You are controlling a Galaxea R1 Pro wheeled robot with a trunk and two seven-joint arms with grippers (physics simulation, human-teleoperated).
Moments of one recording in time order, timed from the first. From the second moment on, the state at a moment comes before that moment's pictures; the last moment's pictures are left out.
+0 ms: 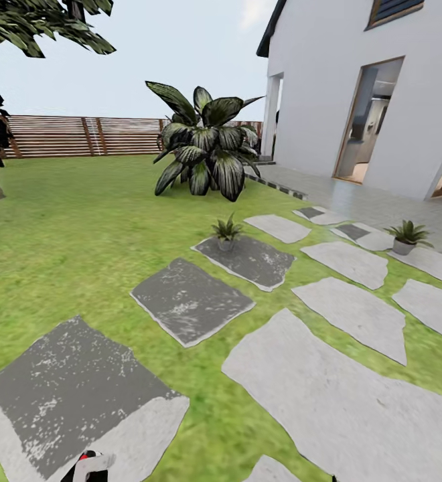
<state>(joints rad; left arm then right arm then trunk) -0.26 0.10 0.07 -0.31 0.04 -0.46 0.09 -0.05 -0.04 -0.25 -0.59 0.04 -0.46 0.00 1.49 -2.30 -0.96</state>
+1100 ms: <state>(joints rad) -0.26 0.10 0.07 -0.30 0.04 -0.46 0.09 -0.05 -0.02 -0.25 -0.59 0.05 -0.46 0.00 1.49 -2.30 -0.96</state>
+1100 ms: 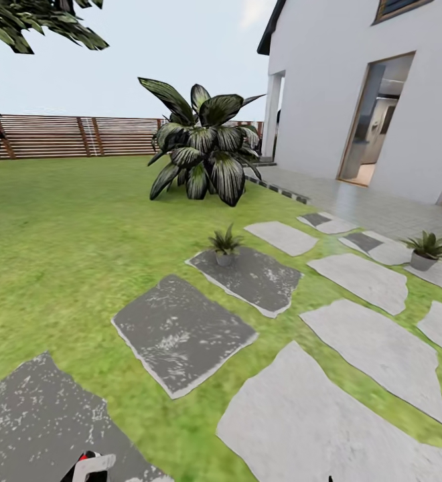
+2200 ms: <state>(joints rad) -0.26 0.10 0.07 -0.30 0.04 -0.46 0.09 -0.05 -0.03 -0.25 -0.59 0.05 -0.46 0.00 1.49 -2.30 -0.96</state>
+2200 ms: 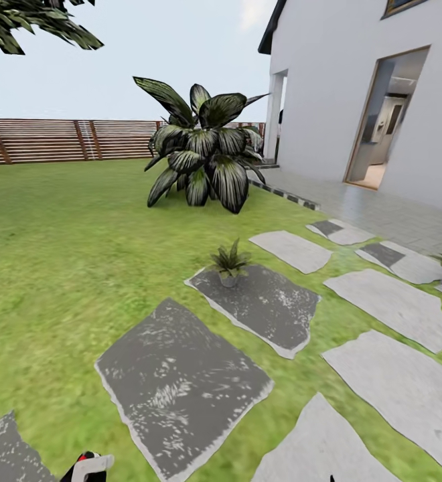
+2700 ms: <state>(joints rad) -0.25 0.10 0.07 -0.30 0.04 -0.46 0.09 -0.05 -0.03 -0.25 -0.59 0.04 -0.46 0.00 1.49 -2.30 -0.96</state>
